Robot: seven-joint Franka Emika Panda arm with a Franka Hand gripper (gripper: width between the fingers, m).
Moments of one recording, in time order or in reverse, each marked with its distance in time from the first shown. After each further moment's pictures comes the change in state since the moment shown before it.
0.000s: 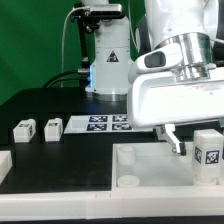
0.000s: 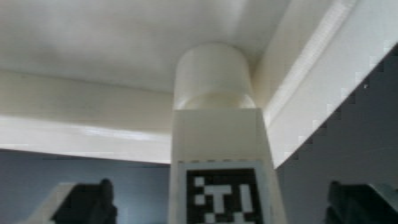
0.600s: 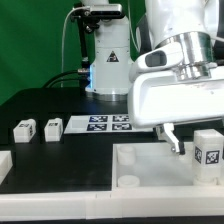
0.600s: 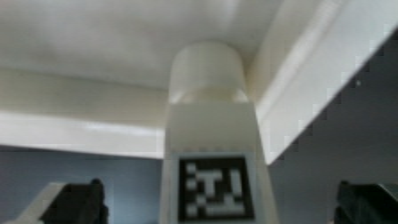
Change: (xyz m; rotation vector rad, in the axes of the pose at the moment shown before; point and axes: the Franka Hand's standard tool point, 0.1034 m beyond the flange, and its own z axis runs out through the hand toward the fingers) arm 0.007 -0.002 -0.008 0.006 -0.021 0.007
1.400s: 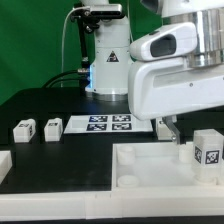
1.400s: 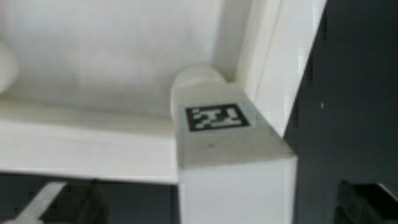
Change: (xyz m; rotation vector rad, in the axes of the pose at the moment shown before) arm 0.017 0.005 -0.005 0.087 -0.516 0.076
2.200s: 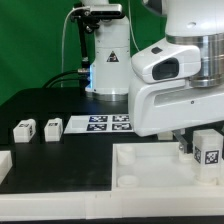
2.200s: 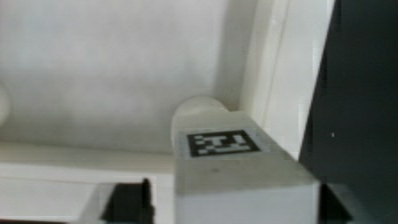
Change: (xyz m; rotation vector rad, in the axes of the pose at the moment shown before) arm 0.001 0.004 0.012 0.010 -0.107 0.035
